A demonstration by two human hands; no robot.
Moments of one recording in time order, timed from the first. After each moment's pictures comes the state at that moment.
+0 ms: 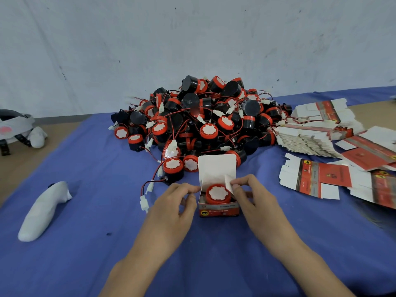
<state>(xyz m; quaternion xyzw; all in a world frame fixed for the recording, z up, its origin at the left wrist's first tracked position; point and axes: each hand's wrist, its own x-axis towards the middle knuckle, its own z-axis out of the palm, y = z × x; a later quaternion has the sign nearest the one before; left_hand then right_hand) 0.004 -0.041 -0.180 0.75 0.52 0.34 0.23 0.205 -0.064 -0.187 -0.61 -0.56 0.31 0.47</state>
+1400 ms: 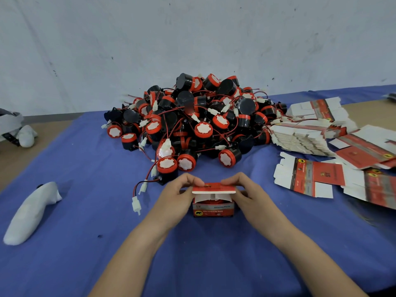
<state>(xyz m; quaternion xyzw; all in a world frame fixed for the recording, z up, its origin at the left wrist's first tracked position) 0.027 -0.006 -0.176 0.62 0.50 0.38 0.48 0.216 -0.047 -0.187 -0.56 -0.57 0.39 0.46</state>
